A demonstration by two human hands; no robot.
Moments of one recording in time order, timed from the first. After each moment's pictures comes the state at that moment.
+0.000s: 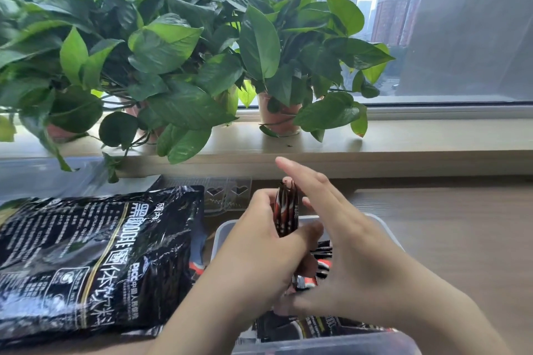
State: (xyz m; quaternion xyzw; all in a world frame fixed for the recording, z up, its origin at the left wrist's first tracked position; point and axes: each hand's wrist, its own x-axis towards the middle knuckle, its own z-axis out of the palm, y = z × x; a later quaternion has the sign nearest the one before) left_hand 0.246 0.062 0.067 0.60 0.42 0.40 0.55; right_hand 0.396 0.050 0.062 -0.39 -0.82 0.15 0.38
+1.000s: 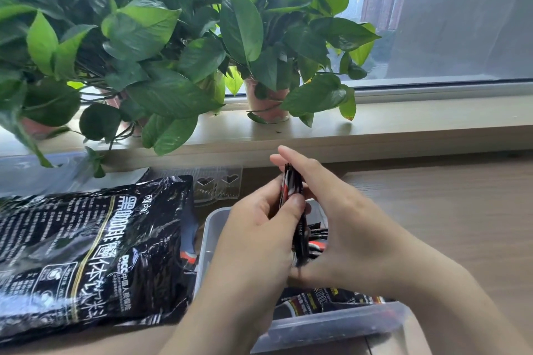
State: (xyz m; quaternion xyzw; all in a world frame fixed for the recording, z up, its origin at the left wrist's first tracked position) left_hand 0.263 0.052 0.054 0.56 0.33 0.47 0.59; right_hand 0.405 0.048 0.062 -0.43 -0.82 0.16 0.35
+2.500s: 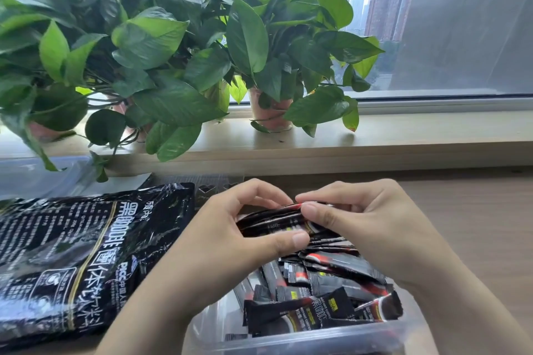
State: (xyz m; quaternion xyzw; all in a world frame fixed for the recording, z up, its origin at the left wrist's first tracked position) left_hand 0.217 0.070 0.072 0.71 0.39 0.39 0.43; right_hand 0.426 0.048 0.070 -0.49 -0.62 0.37 0.49
